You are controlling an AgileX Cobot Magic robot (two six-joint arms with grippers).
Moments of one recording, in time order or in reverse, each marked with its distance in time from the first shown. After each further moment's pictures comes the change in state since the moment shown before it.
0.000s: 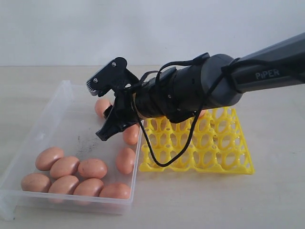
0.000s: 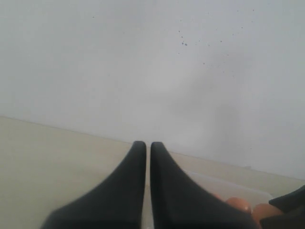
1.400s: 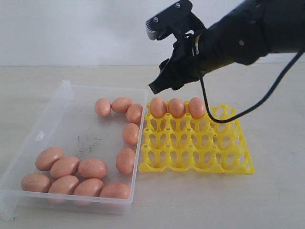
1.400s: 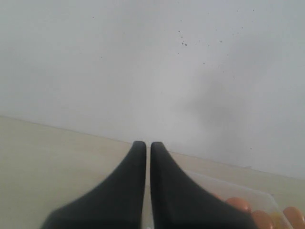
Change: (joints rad) left arm 0.000 0.000 0.000 0.000 0.000 0.000; right arm -0.199 -0.316 0.091 1.486 0.254 -1.479
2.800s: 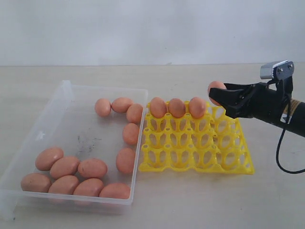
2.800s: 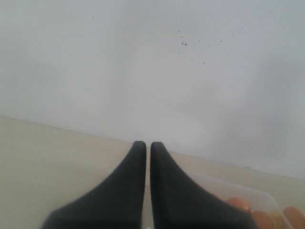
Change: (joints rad) left arm 0.000 0.000 0.000 0.000 0.000 0.000; right arm -0.625 0.329 0.441 -0.628 -1.474 0.493
